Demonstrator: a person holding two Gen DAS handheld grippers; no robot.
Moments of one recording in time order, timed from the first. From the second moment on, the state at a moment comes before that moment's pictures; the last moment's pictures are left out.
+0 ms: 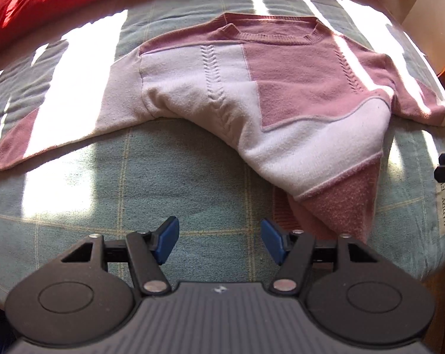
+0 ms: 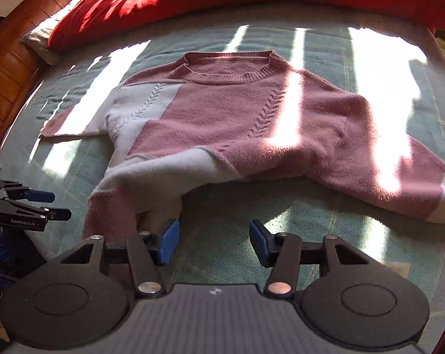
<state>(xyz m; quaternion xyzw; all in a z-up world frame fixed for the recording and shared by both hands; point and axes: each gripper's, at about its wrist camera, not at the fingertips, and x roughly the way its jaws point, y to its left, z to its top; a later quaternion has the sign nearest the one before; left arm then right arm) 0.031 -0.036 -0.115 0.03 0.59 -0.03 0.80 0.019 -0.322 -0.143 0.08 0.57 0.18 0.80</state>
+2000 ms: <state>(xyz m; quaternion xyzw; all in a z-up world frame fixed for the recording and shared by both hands) 0.094 -0.068 -0.146 0.04 0.54 -0.21 0.82 0.021 -0.268 -0.193 0.10 0.54 0.27 0.79</state>
